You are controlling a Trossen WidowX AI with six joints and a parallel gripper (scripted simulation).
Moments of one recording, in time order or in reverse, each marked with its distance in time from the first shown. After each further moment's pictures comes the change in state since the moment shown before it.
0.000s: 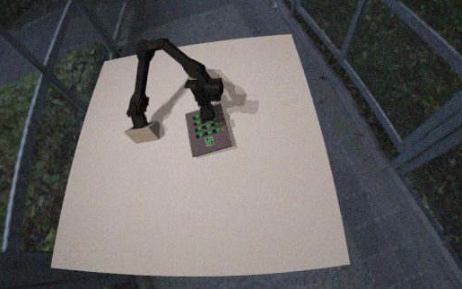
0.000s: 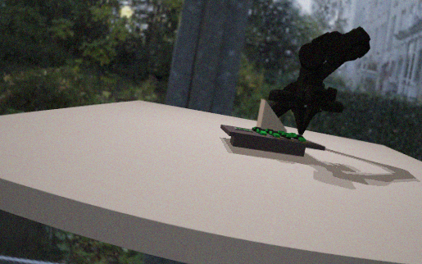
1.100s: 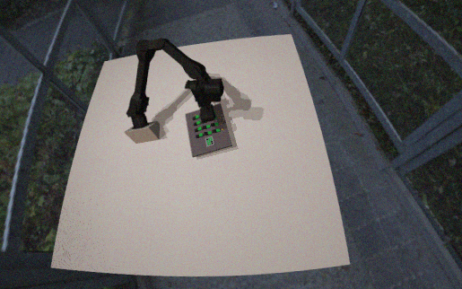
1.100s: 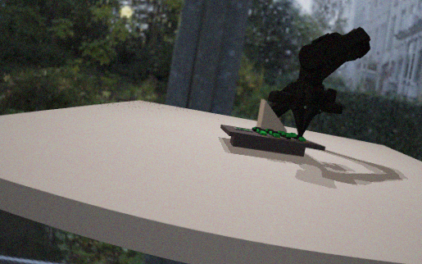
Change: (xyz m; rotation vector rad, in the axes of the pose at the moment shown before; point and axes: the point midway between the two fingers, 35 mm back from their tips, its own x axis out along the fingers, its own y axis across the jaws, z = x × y) arm 0.003 0.000 0.000 0.002 -0.001 0.000
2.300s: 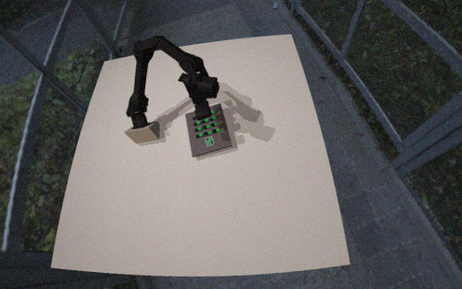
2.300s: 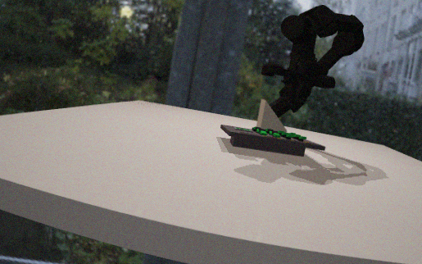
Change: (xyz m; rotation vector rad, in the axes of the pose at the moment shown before) arm -0.063 -0.029 -0.010 -0.022 0.019 -0.010
